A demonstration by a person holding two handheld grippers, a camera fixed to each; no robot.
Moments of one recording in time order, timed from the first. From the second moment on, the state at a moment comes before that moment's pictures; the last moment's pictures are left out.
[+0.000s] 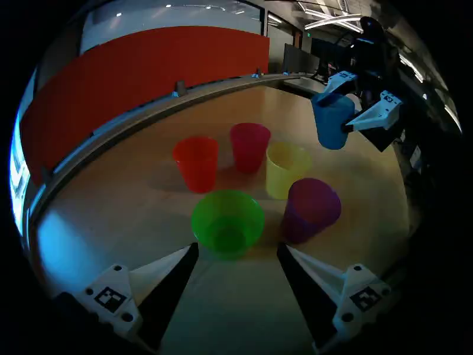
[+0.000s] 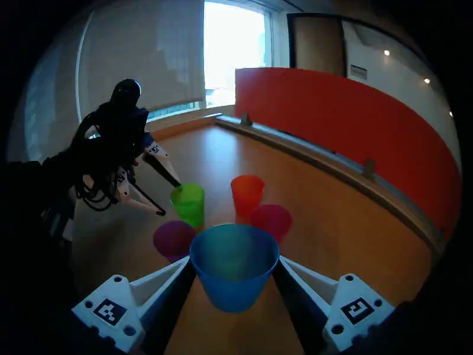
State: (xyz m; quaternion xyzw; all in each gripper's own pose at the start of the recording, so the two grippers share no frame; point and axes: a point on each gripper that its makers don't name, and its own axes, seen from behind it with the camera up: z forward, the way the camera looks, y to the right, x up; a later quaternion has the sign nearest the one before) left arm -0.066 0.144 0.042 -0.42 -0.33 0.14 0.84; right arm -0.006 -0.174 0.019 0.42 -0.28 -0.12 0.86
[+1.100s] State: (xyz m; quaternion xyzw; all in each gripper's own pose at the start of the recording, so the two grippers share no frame) left arm 0.003 0.103 0.025 -0.37 -0.25 0.07 0.89; right arm -0.094 -0.181 -0.013 0.42 -0.34 -0.14 0.83
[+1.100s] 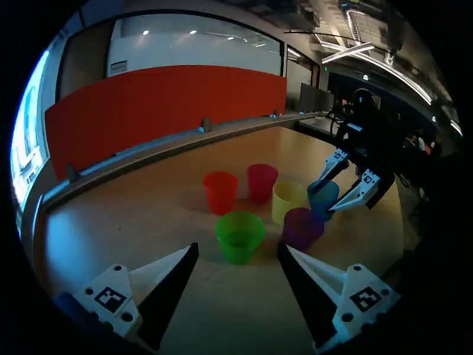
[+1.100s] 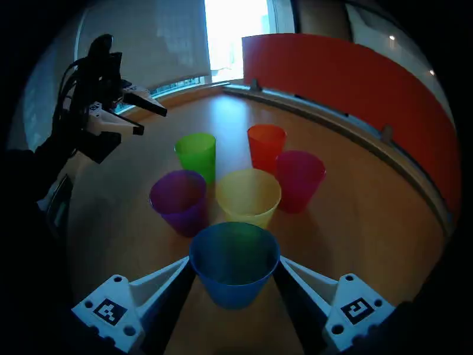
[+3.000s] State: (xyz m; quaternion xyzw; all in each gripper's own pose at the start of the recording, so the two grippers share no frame) left arm 0.004 0.105 -0.007 -0.38 -0.25 0.05 0.89; right arm -0.091 -0.148 -0.044 0.41 -0.34 -0.14 0.84
